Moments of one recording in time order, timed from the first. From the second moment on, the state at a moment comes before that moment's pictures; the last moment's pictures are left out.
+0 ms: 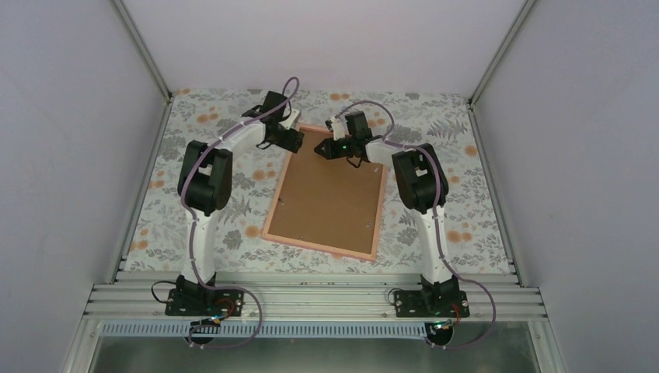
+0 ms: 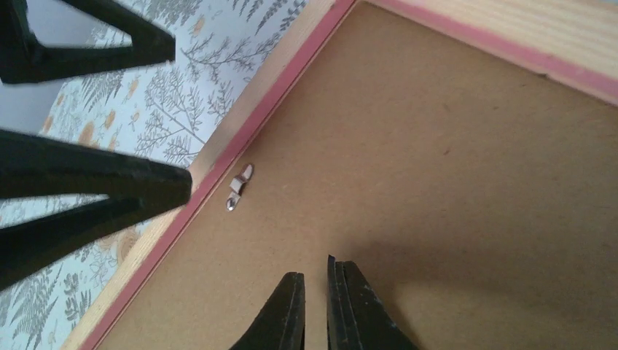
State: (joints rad) left arm -0.34 2.20 1.75 -0.56 0.10 0.08; right arm 0.40 2.34 1.60 -0.03 -0.63 0.23
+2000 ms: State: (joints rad) left arm -0.44 2.49 2.33 -0.65 0.38 0.58; right arm 0.21 2.13 1.53 -0.19 -0.64 0.04
